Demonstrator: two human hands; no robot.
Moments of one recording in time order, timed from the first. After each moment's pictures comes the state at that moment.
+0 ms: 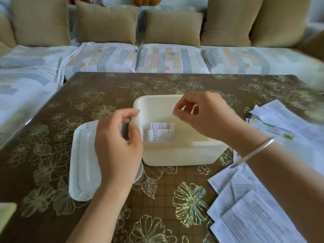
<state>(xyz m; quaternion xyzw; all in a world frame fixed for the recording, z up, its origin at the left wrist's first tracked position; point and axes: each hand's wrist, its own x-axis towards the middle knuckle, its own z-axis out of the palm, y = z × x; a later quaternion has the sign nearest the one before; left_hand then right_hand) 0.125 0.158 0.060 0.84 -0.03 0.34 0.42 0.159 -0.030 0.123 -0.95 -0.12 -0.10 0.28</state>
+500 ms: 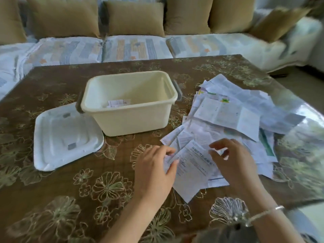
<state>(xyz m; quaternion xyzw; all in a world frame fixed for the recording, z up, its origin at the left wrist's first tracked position) -0.004 0.041 -0.008 0.90 -0.22 0.12 0.35 -0.041 -0.155 0.011 -0.93 0.21 -0.12 0.28</state>
